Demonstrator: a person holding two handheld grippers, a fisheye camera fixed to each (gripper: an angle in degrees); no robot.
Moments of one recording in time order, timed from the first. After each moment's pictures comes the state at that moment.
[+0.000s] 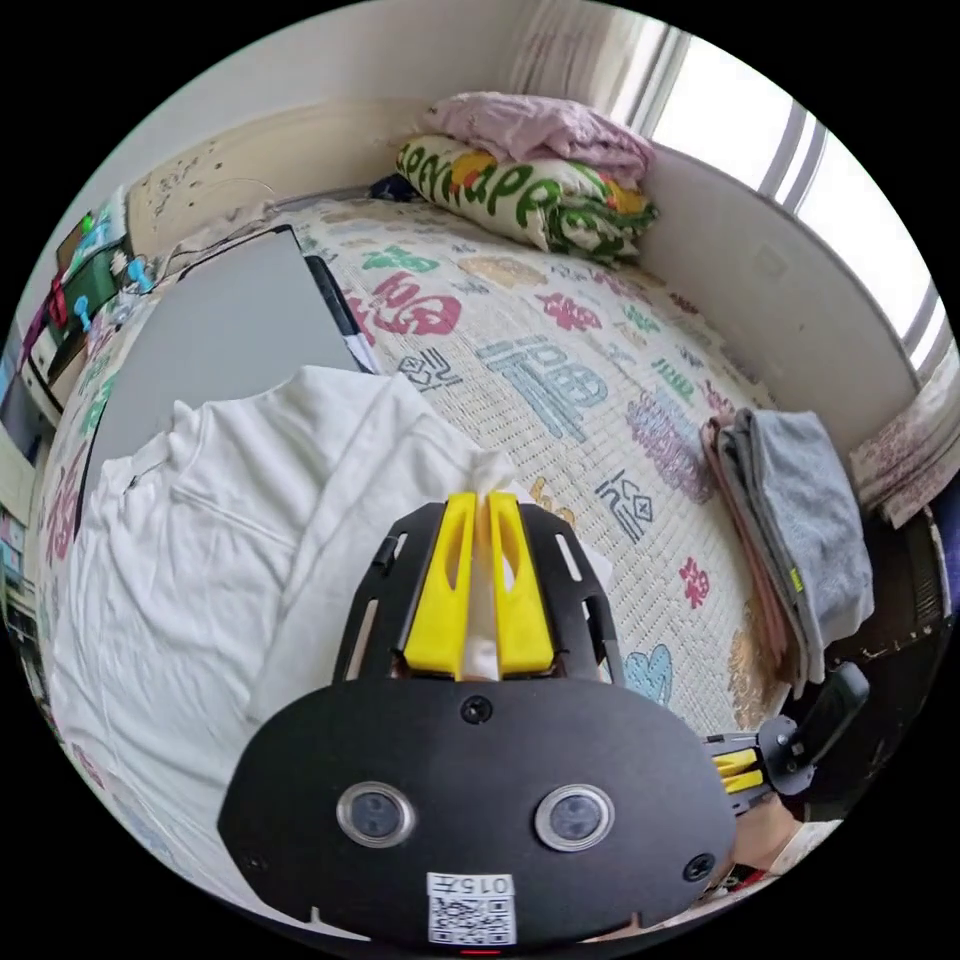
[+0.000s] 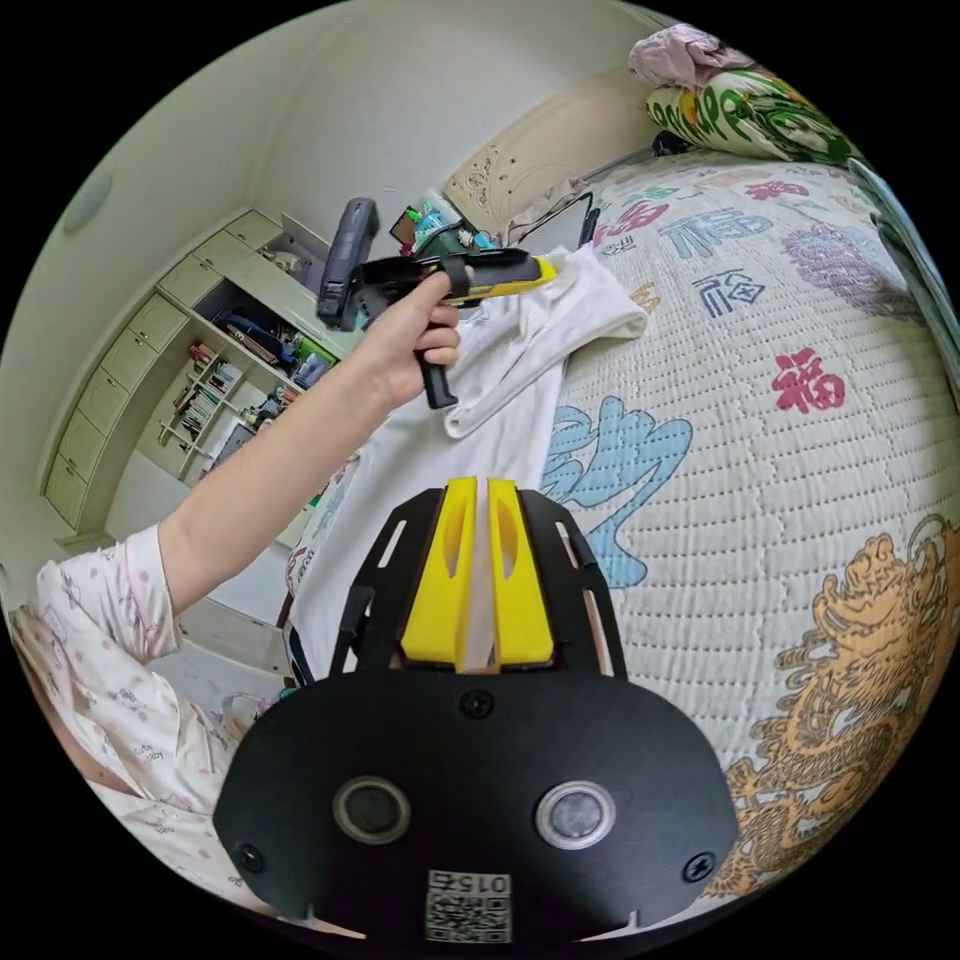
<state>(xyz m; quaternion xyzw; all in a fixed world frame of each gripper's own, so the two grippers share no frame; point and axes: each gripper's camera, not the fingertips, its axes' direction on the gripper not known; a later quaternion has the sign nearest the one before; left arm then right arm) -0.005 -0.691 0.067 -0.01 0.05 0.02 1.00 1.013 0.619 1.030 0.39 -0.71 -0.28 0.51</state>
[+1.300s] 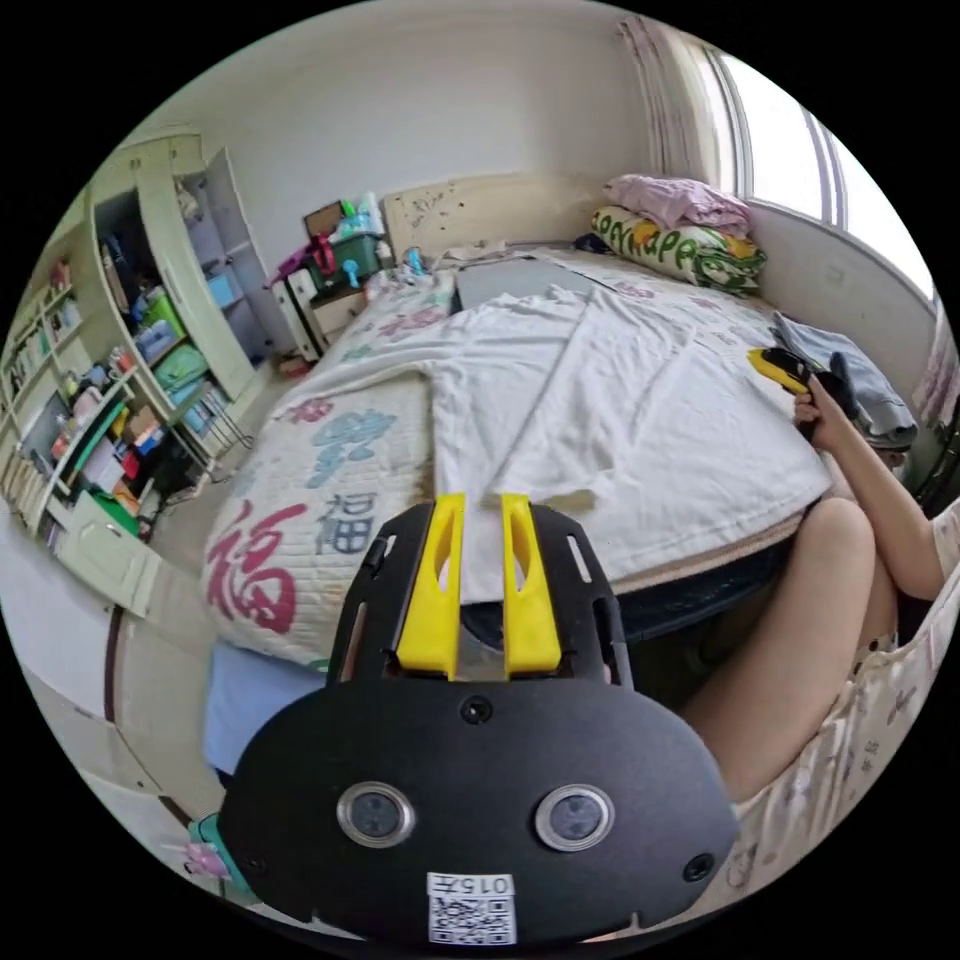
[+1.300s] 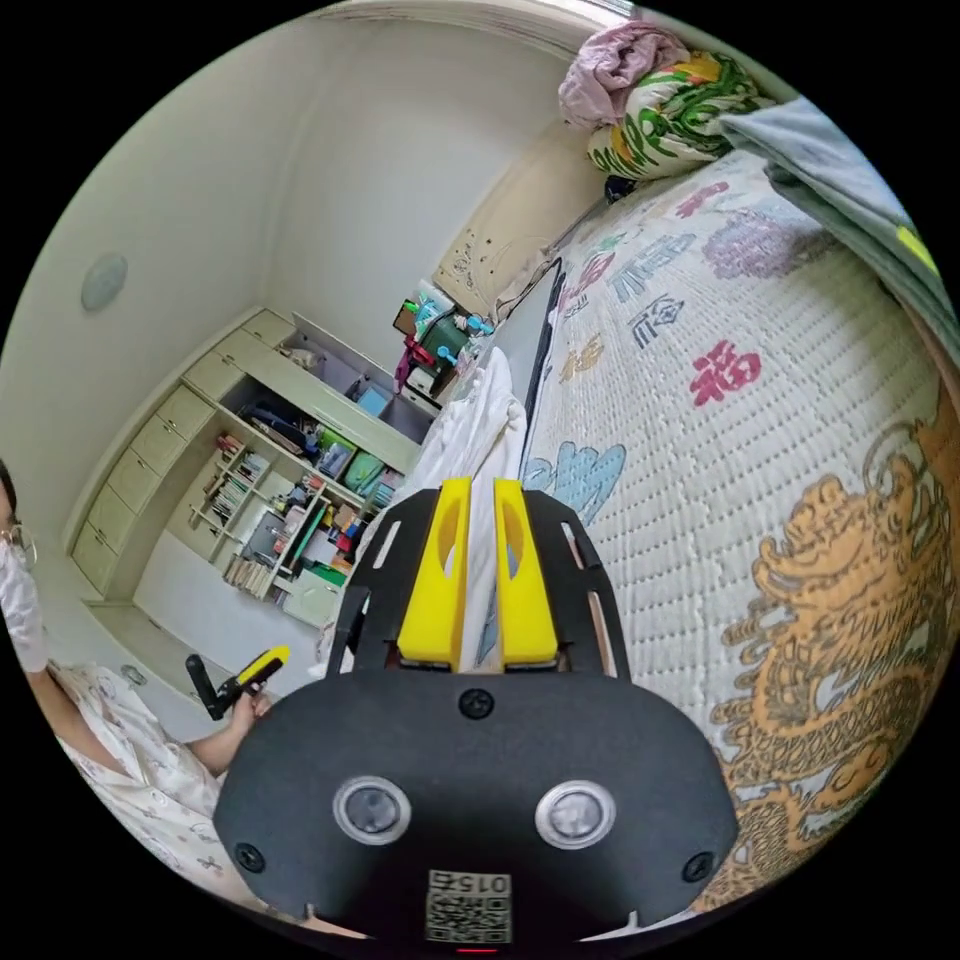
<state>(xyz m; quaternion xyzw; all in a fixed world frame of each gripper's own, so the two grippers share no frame) 0.000 -0.107 -0.321 0.08 -0.24 -0.06 0.97 1.086 0.393 0.887 0.41 -0.78 -0.18 0.44</state>
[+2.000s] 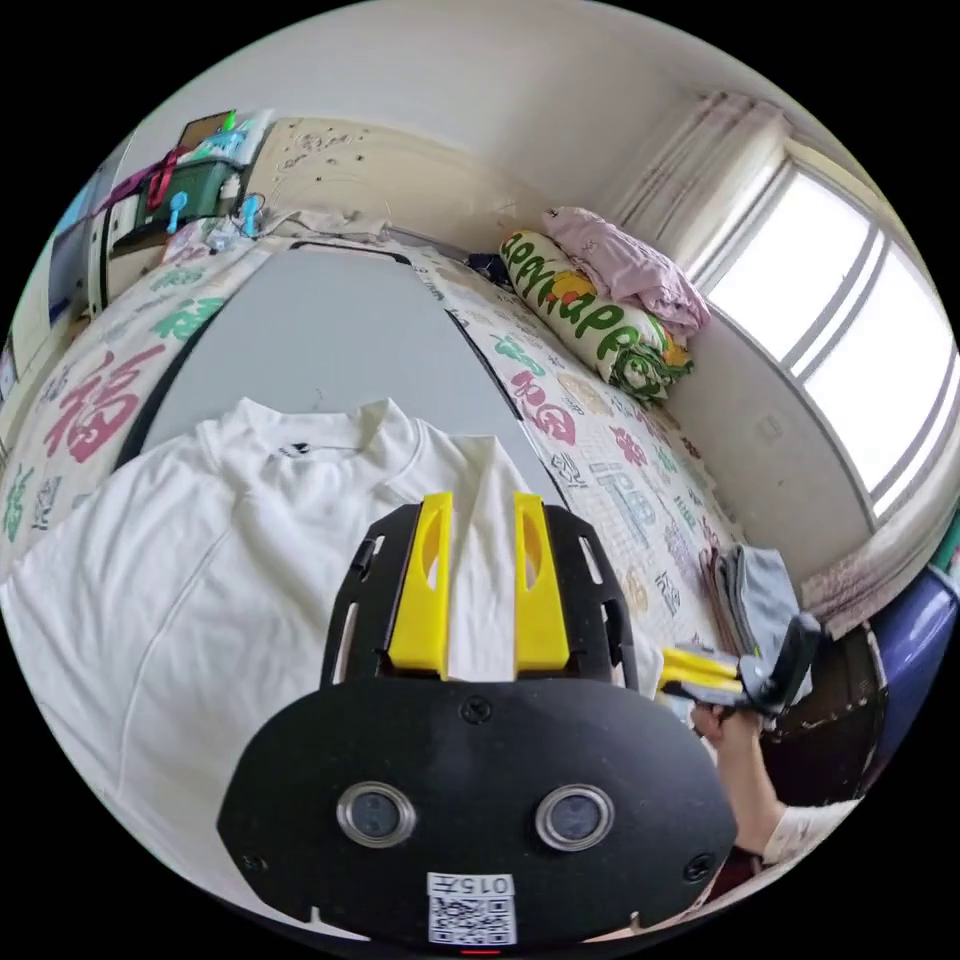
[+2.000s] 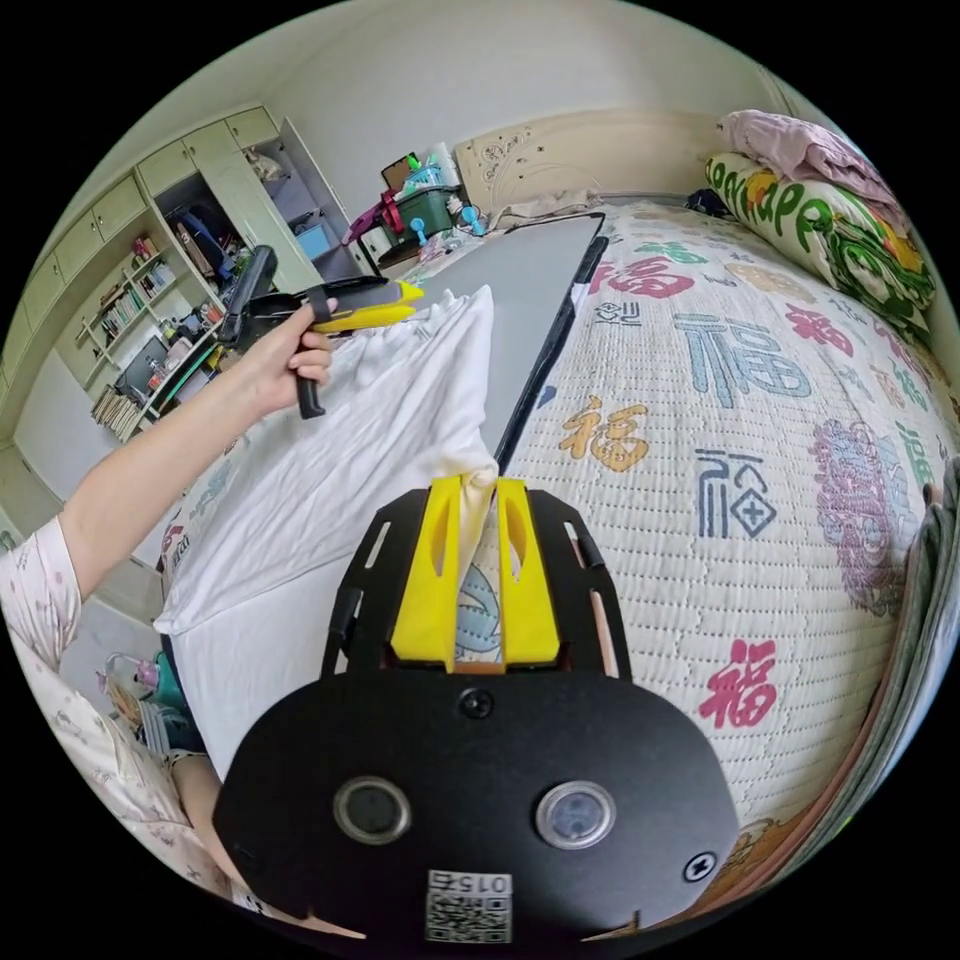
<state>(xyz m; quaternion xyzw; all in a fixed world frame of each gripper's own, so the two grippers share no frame) -0.100 -0.680 0.070 0.07 0.12 -0.13 0.98 0.687 0.063 0.685 0.50 -0.55 -0.29 0.60</state>
